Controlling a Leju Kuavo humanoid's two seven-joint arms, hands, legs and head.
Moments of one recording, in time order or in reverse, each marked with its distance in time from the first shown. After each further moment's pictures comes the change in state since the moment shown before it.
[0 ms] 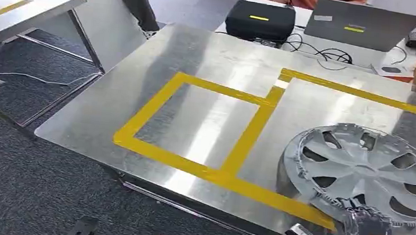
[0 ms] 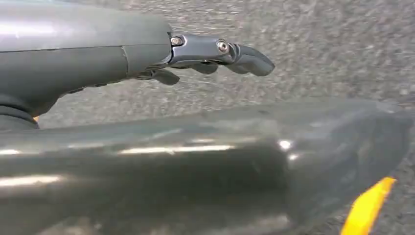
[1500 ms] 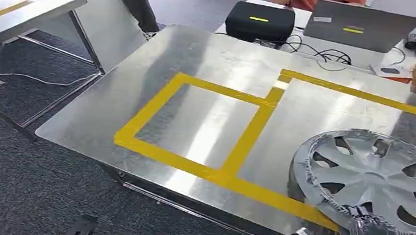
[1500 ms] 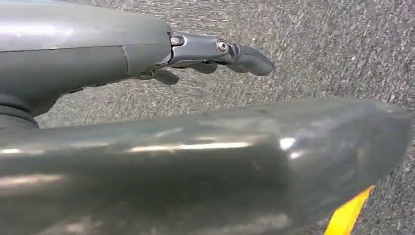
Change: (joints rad) left arm 0.000 -0.006 -0.002 0.001 0.016 0.032 -0.021; right arm 0.007 0.020 -0.019 0.103 -0.016 -0.047 0.030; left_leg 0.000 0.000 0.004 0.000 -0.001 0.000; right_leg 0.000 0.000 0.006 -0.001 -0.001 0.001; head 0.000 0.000
